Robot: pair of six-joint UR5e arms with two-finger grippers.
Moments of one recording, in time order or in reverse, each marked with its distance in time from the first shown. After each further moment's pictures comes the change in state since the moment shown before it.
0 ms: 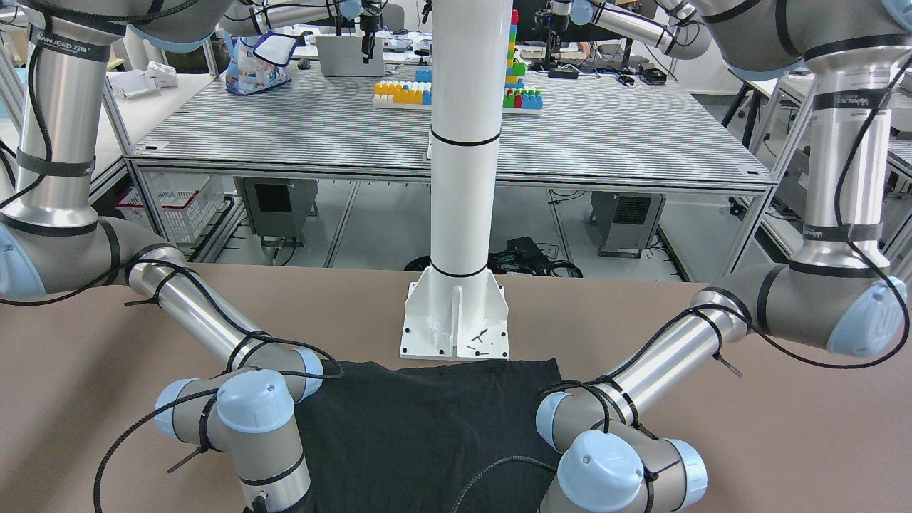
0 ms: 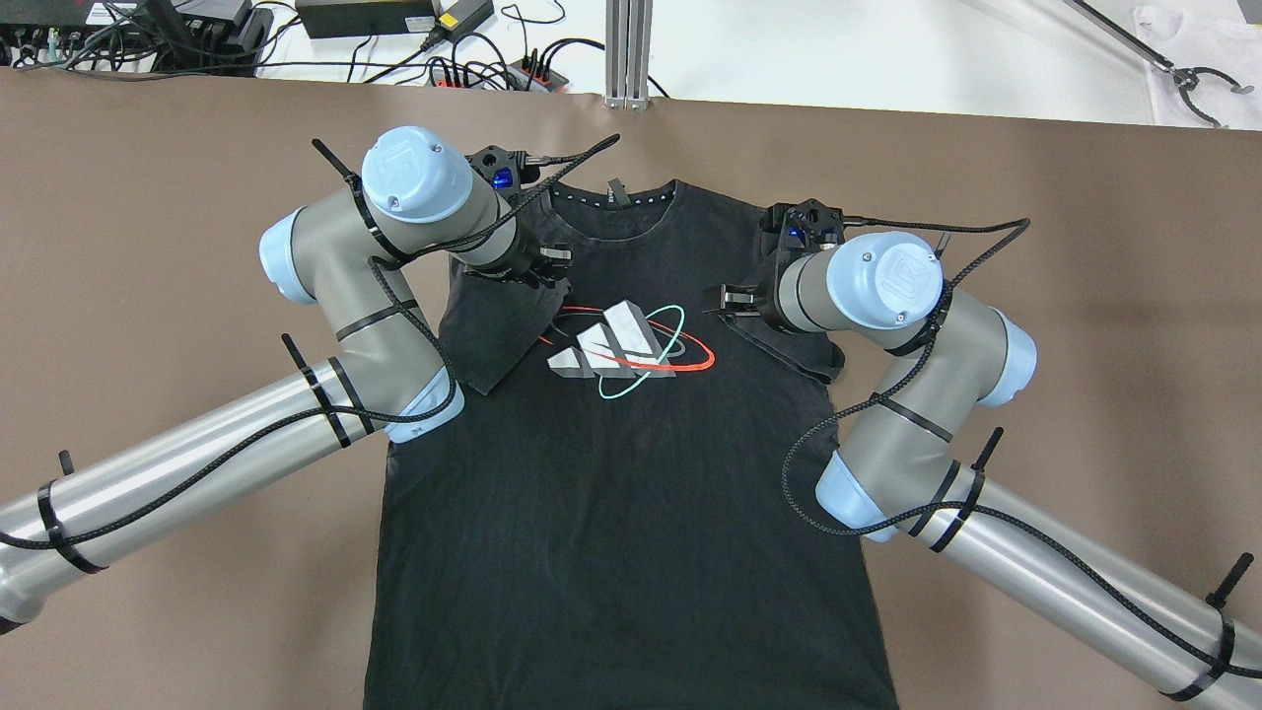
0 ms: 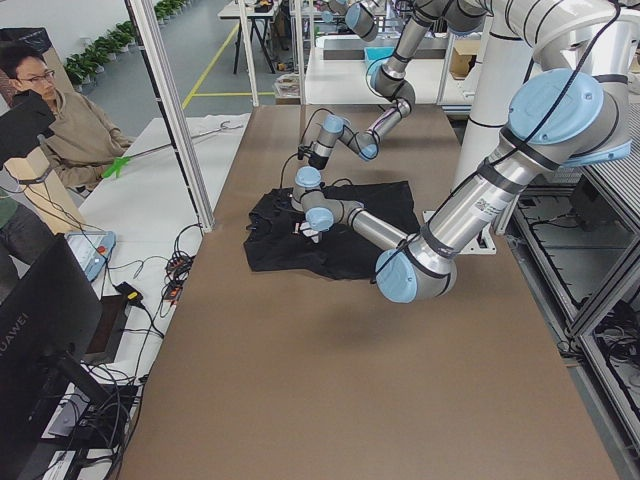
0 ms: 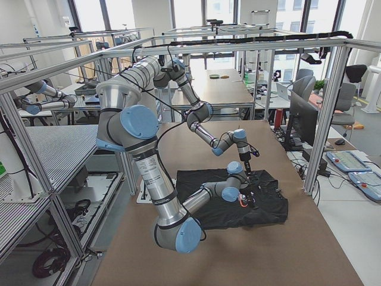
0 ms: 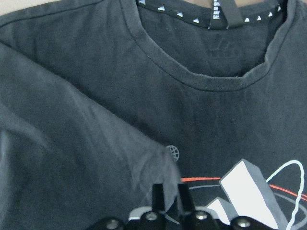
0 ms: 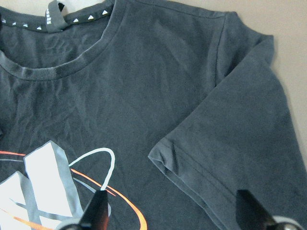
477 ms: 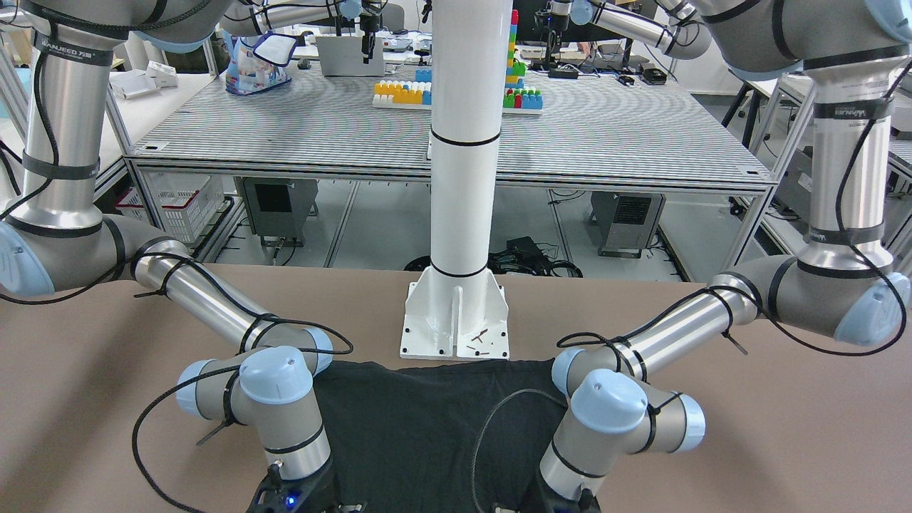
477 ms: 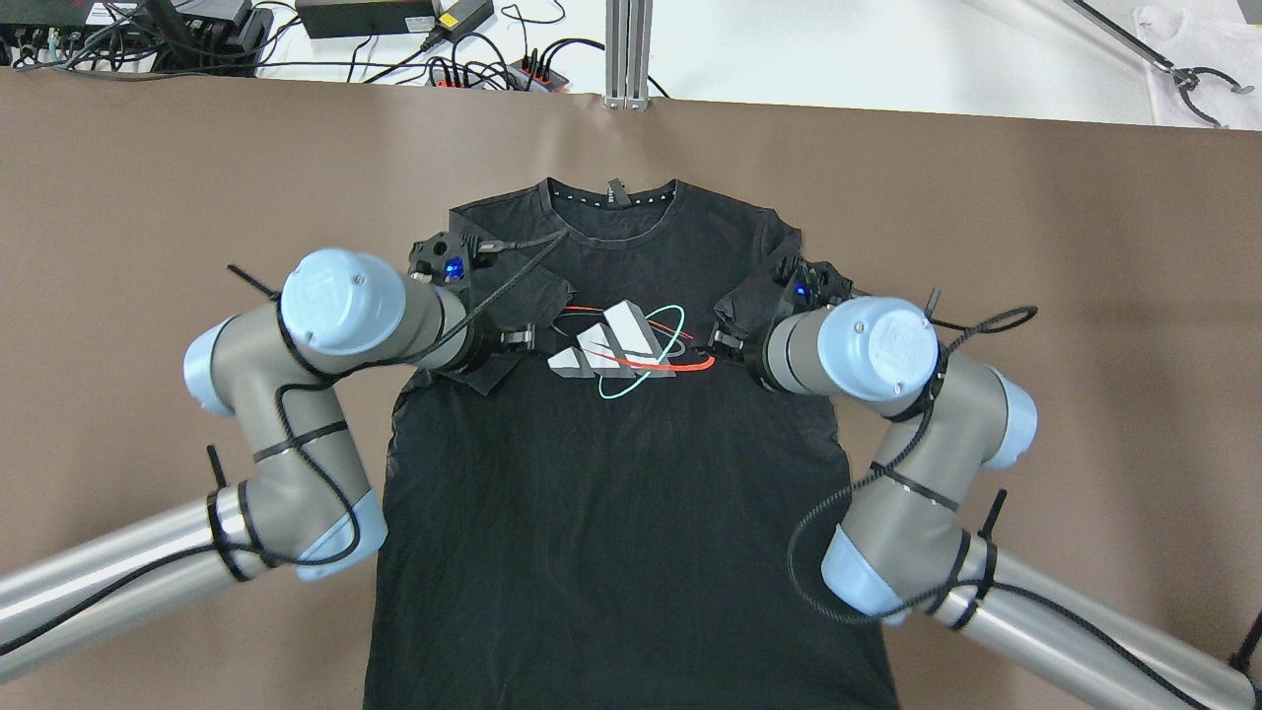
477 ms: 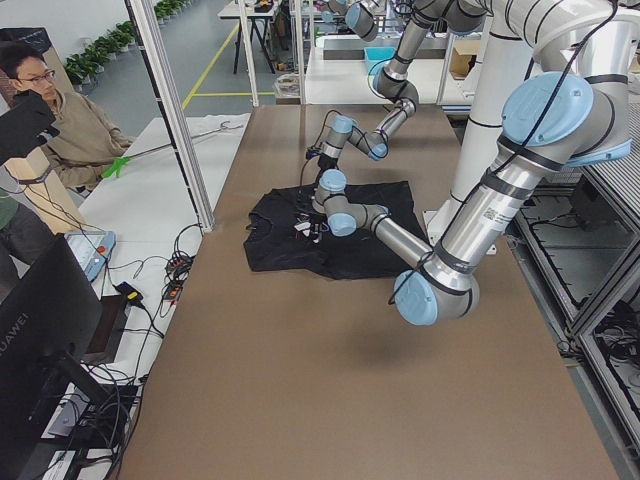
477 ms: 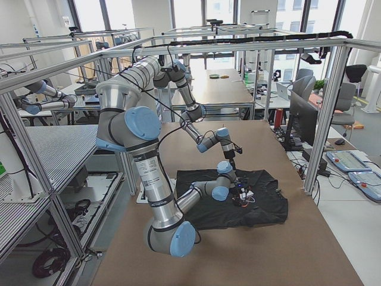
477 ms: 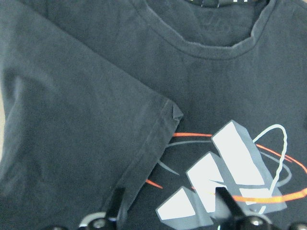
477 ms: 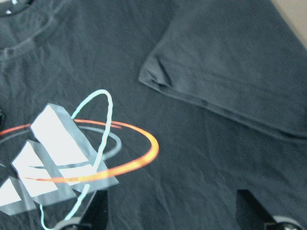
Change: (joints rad) left arm 0.120 0.251 -0.347 0.013 0.129 -0.099; right arm -0.095 -0.079 0.133 -0.046 -0.038 0.369
